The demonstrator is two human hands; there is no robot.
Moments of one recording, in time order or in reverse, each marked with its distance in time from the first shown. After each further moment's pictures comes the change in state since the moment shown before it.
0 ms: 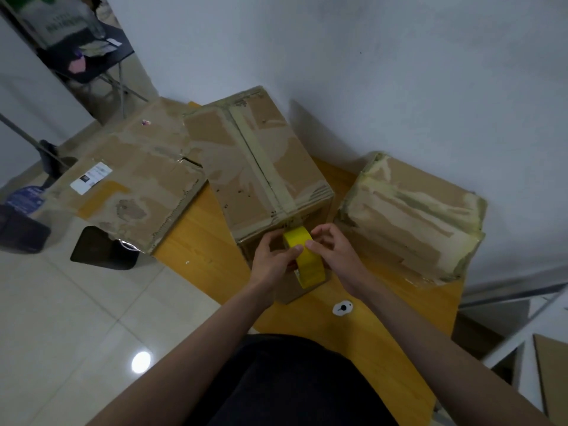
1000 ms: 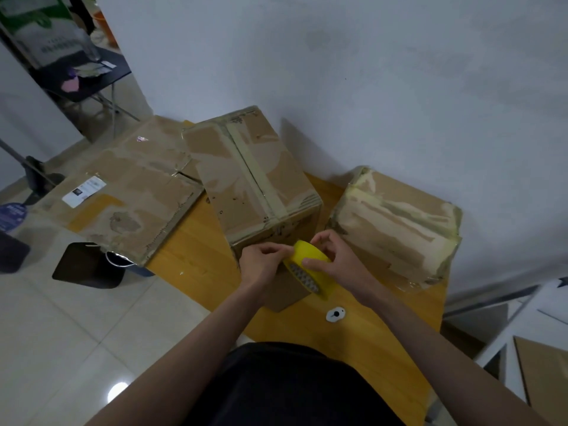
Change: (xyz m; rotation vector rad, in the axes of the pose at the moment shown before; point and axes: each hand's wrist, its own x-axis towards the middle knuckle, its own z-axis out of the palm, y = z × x) left_hand -0.011 0.009 -0.011 0.161 0.111 0.107; right_hand -0.045 -0.024 -0.006 -0.219 -0.014 -0.084
